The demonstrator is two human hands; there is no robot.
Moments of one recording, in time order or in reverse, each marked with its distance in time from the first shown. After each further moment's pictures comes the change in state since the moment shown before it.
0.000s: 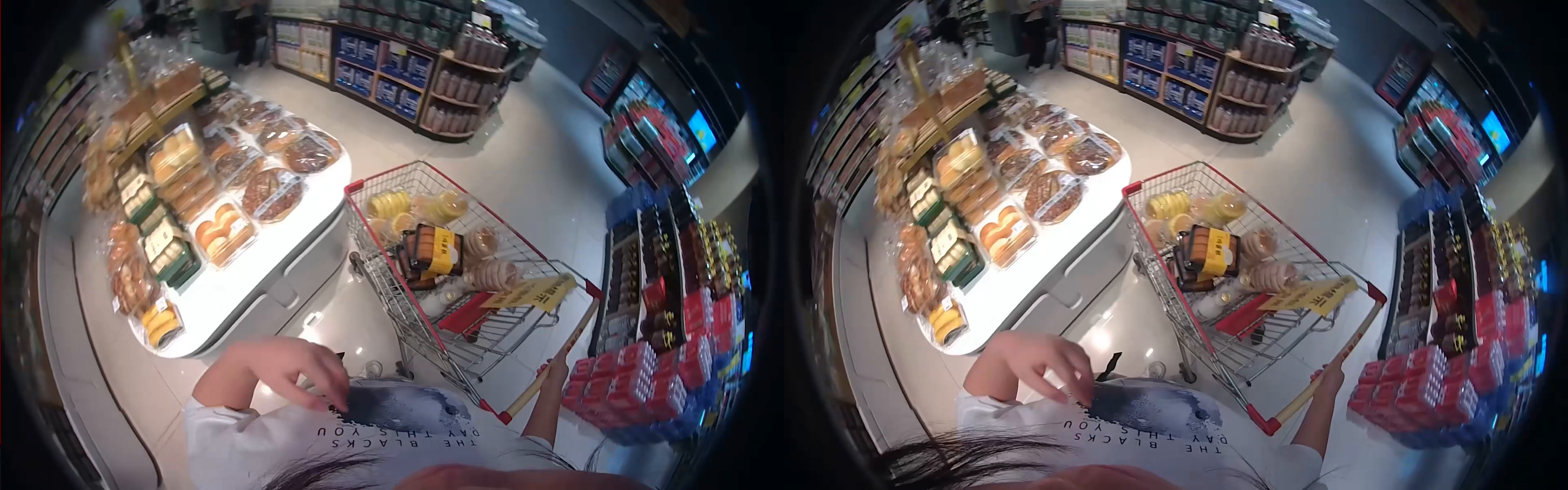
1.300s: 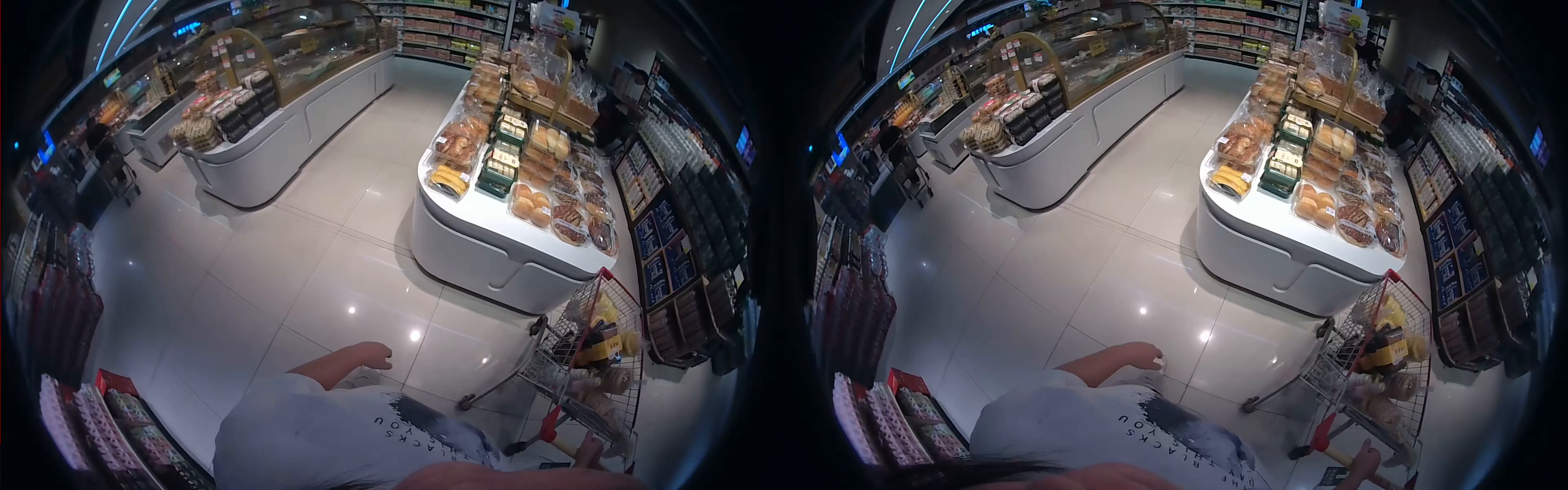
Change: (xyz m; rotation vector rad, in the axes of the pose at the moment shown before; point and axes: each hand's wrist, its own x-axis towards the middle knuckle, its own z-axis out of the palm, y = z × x) left_hand -0.030 -0.112 0.585 0.172 1.214 -1.615; right_hand -0.031 -0.029 -0.019 -1.182 -0.649 -1.314
